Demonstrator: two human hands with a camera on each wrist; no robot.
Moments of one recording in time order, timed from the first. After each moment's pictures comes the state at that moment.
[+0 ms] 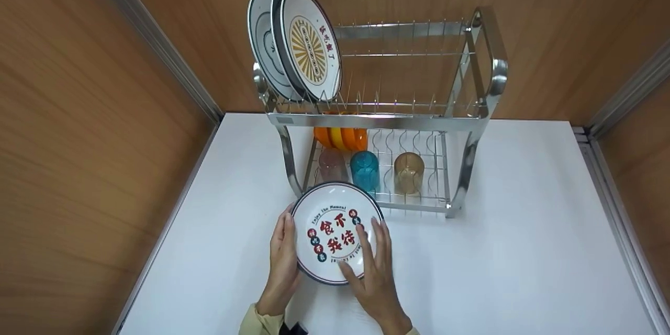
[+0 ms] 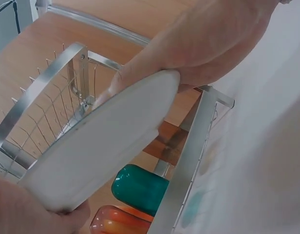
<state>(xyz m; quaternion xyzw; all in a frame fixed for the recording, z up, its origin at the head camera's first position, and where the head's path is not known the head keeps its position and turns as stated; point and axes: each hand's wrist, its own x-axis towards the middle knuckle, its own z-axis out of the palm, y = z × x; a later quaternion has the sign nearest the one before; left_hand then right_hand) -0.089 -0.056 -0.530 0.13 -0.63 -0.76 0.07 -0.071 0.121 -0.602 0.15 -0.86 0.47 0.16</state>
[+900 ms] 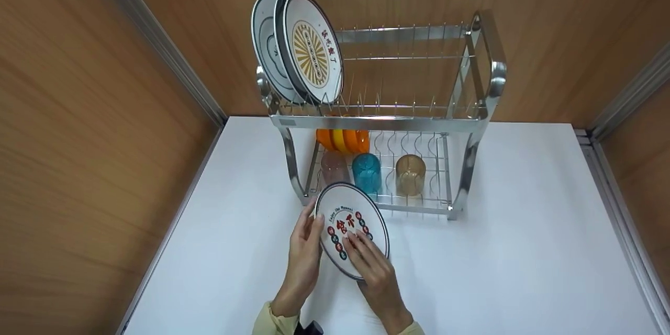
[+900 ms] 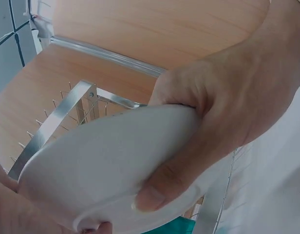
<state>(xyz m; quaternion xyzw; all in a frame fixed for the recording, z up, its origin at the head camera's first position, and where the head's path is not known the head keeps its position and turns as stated) -0.087 -0.020 -0.501 0.08 -0.67 -0.74 0.07 -0.083 0.123 -0.609 0.29 -0.79 0.42 0.33</state>
